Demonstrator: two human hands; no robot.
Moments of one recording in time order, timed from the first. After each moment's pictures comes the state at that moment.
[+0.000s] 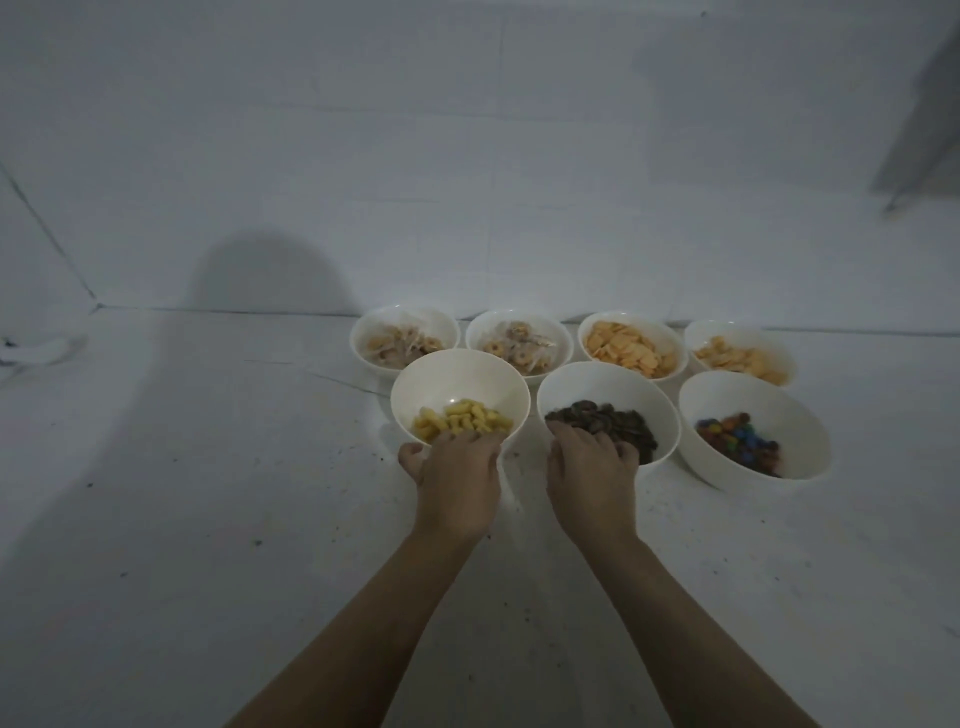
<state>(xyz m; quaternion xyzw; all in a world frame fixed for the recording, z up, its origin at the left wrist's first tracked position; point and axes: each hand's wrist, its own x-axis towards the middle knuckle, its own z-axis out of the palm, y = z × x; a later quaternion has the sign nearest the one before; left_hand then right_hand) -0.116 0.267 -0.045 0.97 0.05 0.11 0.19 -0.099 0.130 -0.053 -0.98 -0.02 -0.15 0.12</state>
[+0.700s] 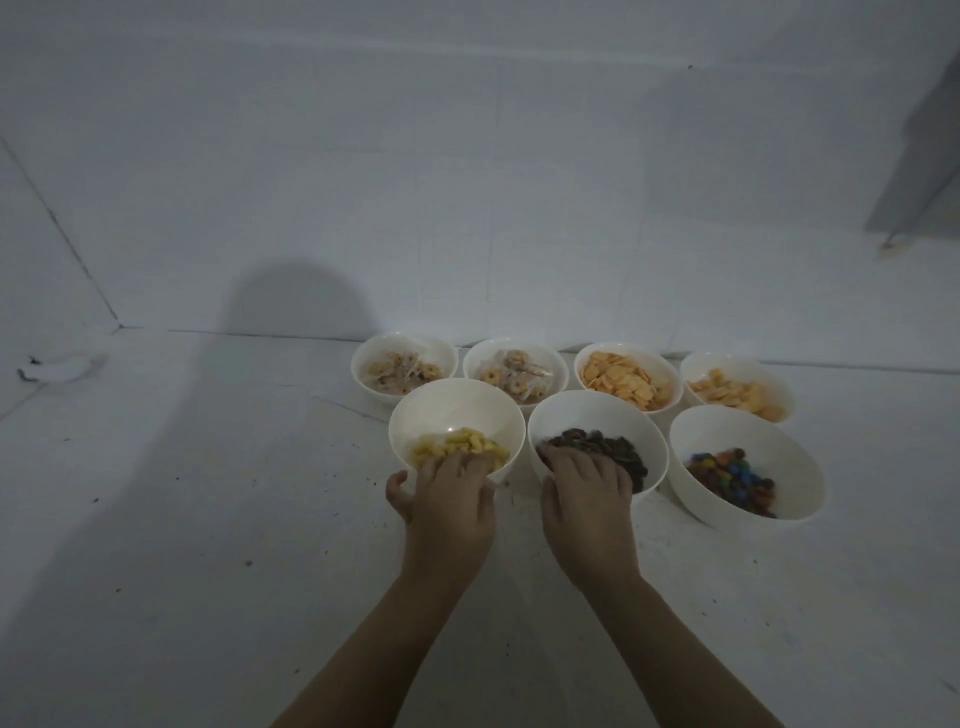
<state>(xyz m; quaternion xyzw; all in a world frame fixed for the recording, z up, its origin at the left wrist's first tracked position) -0.129 0.258 -0.051 0.95 0.04 0.23 0.22 -0.097 0.109 -0.054 -0.96 -0.10 -0.20 0.17</state>
